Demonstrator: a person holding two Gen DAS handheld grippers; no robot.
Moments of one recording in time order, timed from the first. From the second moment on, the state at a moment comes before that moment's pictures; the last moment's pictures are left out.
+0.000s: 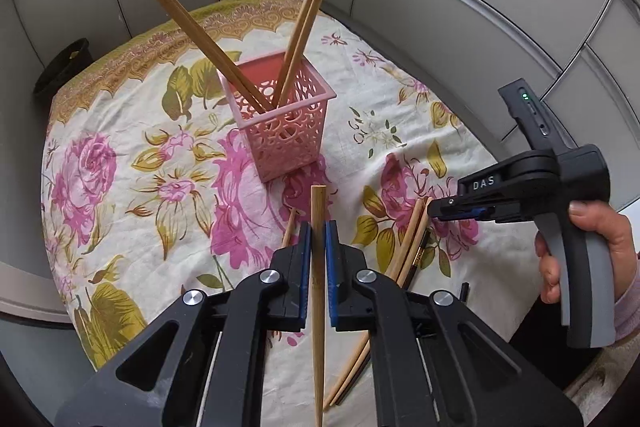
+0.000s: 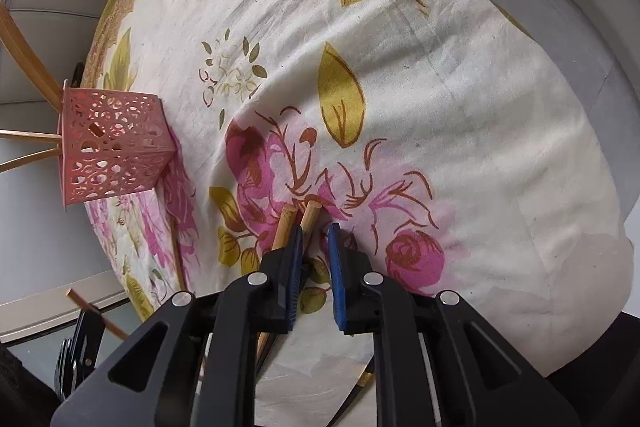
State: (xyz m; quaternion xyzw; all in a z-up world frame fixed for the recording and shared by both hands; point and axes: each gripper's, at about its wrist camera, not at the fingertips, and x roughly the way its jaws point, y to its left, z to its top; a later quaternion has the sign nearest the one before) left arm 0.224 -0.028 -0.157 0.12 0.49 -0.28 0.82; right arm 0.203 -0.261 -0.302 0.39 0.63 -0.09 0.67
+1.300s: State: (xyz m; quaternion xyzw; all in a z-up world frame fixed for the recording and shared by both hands) left arm 0.125 0.022 -0.025 0.04 0.27 -0.22 0.94; right arm 0.102 -0.178 -0.084 0.16 0.31 0.03 0.94
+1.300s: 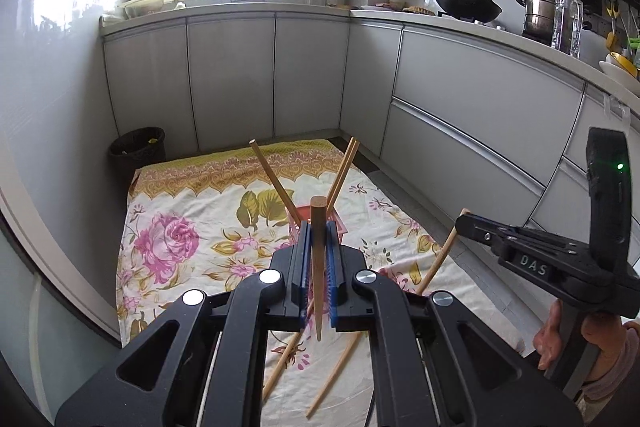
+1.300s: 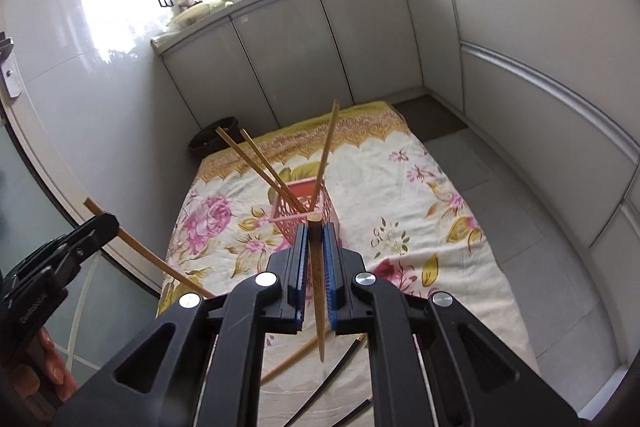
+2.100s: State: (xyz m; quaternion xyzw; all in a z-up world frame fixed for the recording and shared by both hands) left arm 0.233 -0.024 0.045 0.01 0.23 -0.19 0.95; right arm 0.178 -0.214 0.049 0.15 0.19 0.03 0.97
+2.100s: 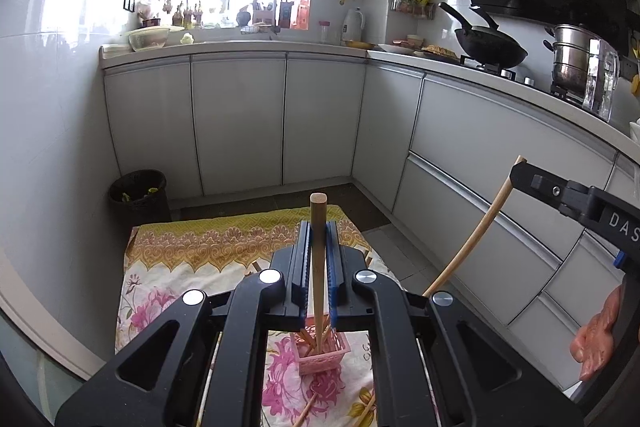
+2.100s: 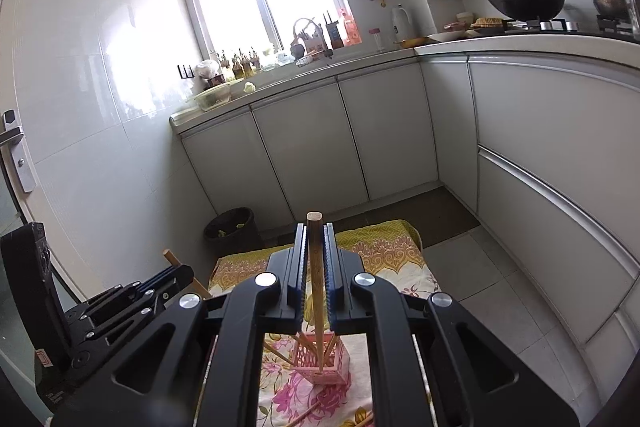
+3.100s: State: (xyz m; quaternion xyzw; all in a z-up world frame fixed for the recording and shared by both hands) left arm 0.232 0.028 0.055 -0.06 0.19 -0.19 0.96; right arm 0.248 -0.178 0.000 0.15 0.23 0.04 0.96
